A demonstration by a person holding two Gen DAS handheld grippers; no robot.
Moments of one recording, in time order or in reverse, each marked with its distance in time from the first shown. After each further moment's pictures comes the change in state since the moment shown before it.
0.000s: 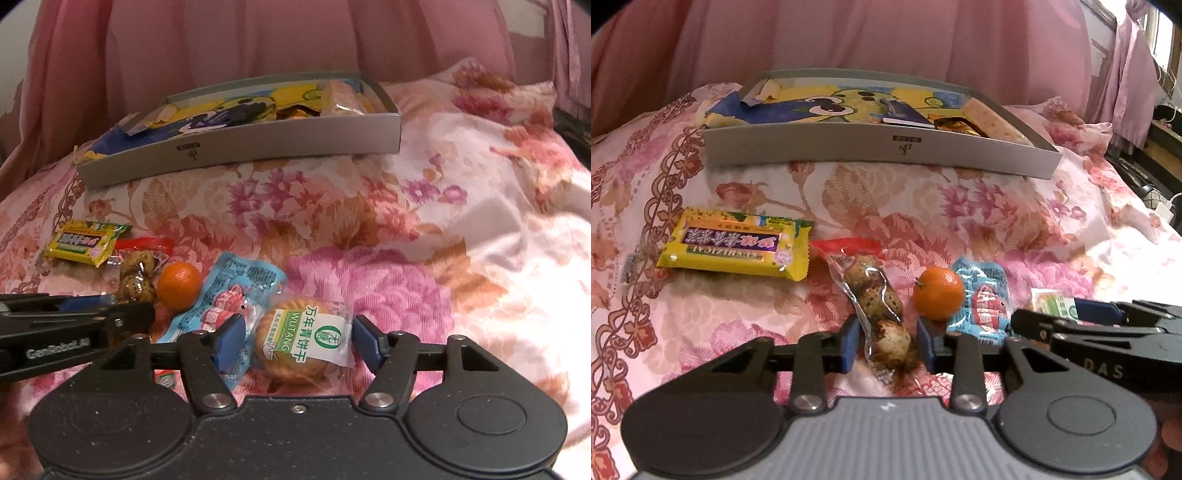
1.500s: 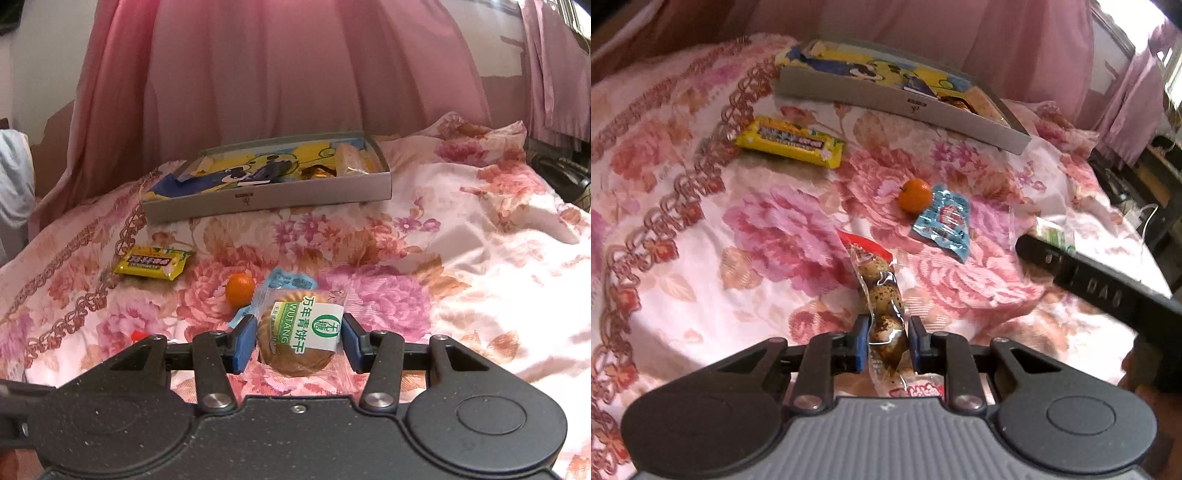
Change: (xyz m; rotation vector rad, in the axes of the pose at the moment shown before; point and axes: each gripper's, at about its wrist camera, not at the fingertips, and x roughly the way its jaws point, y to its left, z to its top) left arm -0.099 -0.001 -0.064 -0.174 0.101 -0.032; right arm -0.098 0.019 -0.034 0.010 -0.172 0.030
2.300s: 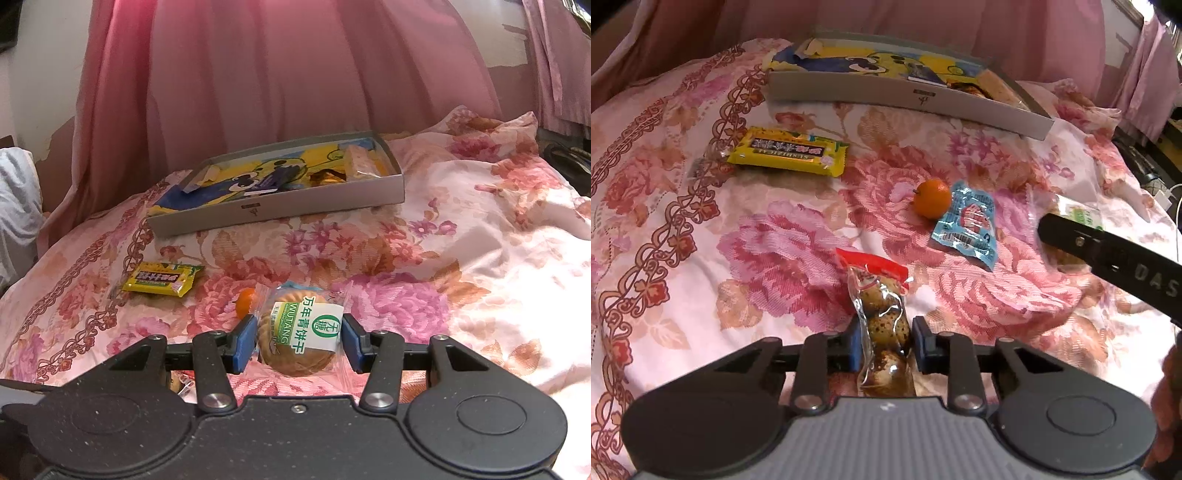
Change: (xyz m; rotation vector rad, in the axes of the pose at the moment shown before) left arm 0.027 -0.009 0.018 0.049 0.027 0.091; right arm 0.012 -0.003 0.012 0.035 -0.010 0.053
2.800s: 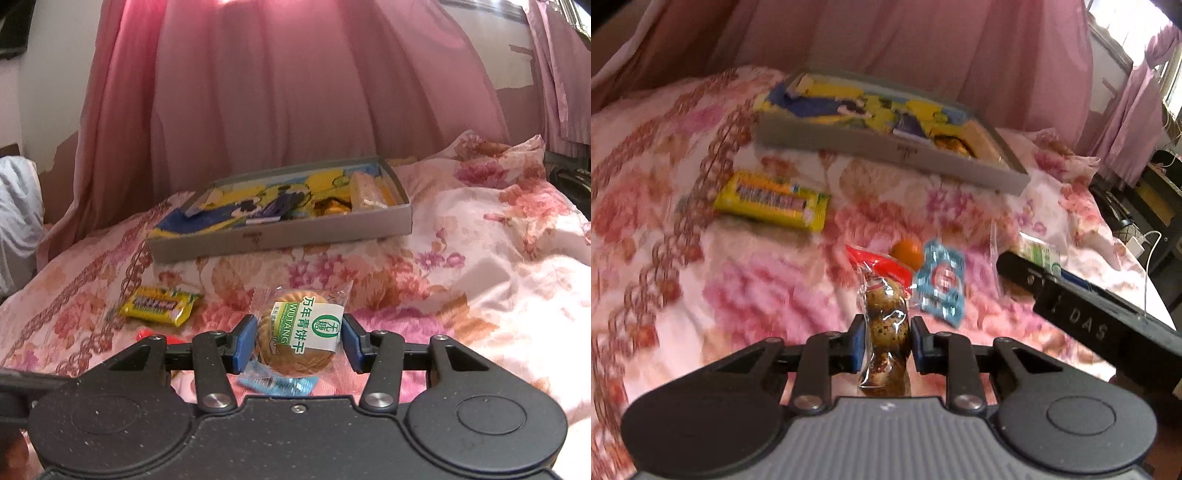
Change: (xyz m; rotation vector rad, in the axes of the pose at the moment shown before) left arm -0.015 0.002 0.032 -0.049 -0.115 -0.095; right arm 0.012 -0.003 0.013 -0.014 -0.090 0.011
